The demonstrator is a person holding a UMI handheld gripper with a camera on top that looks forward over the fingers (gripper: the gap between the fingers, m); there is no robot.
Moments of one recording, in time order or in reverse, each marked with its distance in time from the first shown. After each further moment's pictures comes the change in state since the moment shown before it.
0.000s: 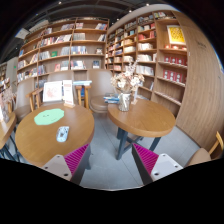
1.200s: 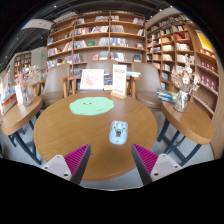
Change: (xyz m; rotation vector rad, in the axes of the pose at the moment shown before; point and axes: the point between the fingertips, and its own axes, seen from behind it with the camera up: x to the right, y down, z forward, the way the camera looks) arm -0.229 0.041 0.067 -0.040 -0.359 -0.144
